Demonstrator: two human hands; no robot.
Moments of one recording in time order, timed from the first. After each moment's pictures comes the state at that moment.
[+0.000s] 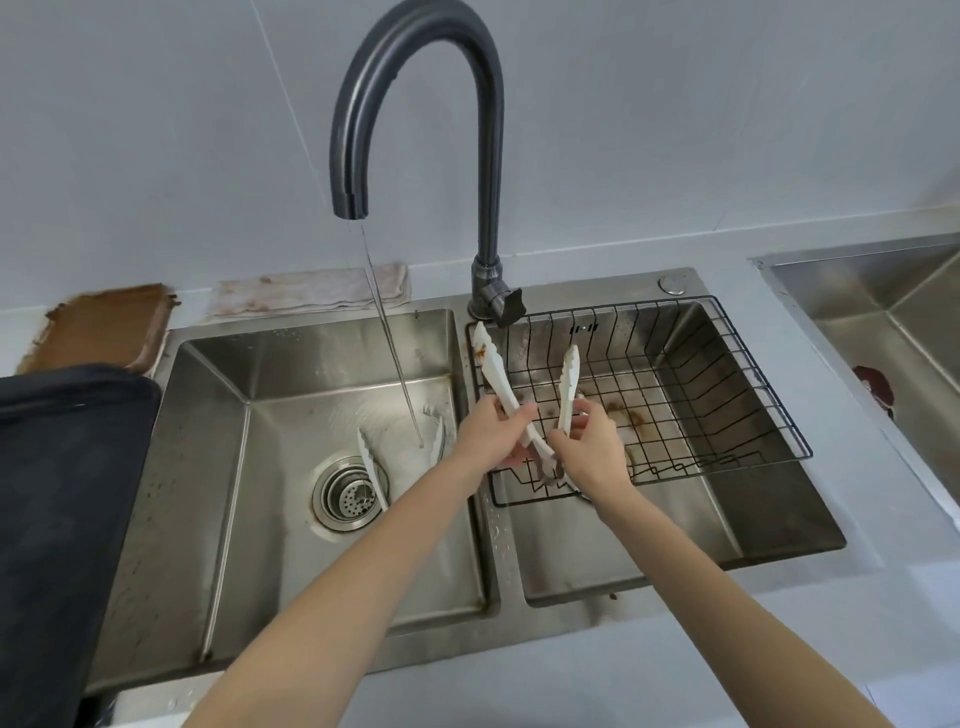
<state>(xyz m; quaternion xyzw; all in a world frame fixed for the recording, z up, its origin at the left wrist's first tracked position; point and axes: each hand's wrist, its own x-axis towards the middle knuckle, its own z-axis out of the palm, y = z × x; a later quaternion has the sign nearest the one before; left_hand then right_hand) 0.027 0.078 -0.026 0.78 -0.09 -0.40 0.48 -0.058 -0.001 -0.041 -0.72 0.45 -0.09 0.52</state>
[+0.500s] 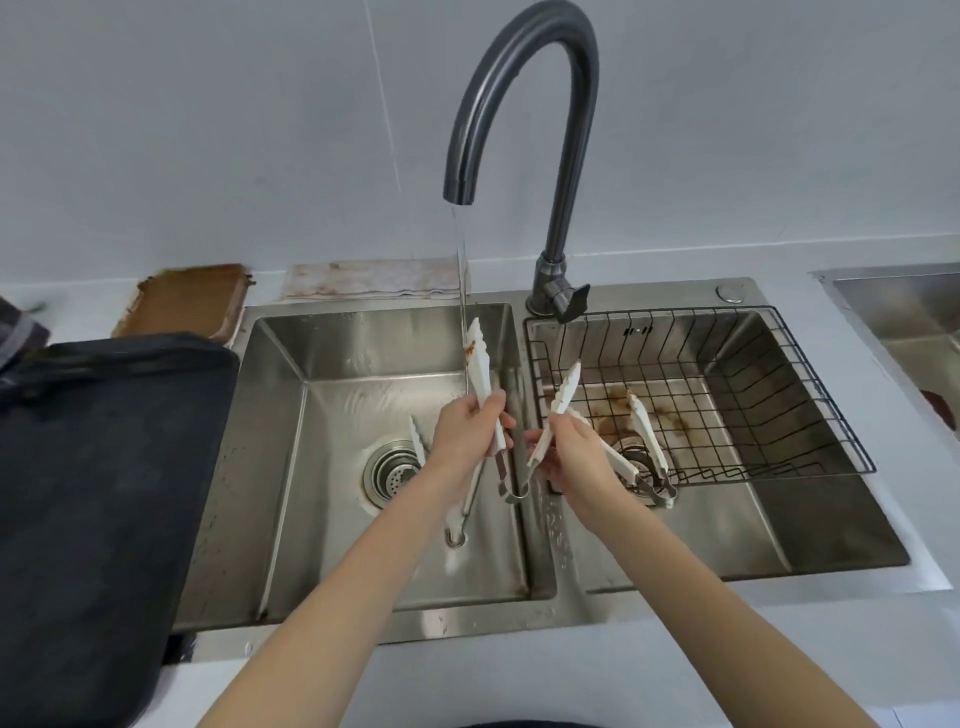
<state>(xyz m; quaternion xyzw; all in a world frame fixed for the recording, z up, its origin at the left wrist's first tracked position) 0.047 0.157 -0.013 0.73 -0.01 -0.32 0.60 -0.029 0.071 -0.025 -0.54 0.43 -0.05 0.72</state>
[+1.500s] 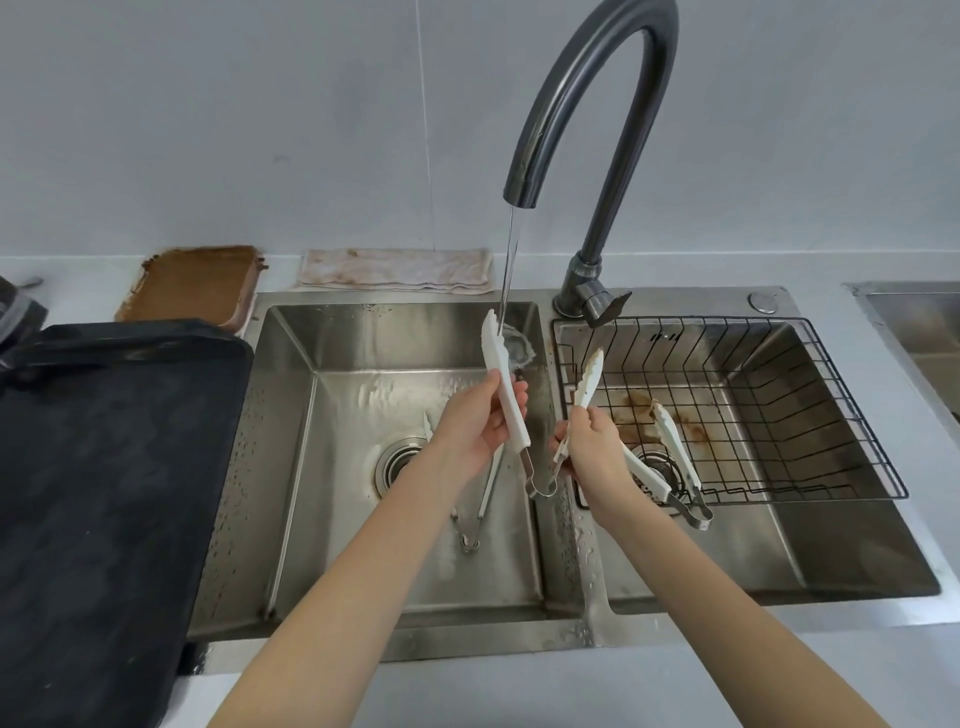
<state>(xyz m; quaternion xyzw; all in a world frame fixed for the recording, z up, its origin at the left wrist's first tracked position) 0.091 0.162 -0.019 0.50 0.16 -0.43 0.73 0.002 0.080 -0.020 -0.60 0.45 -0.06 0.65</state>
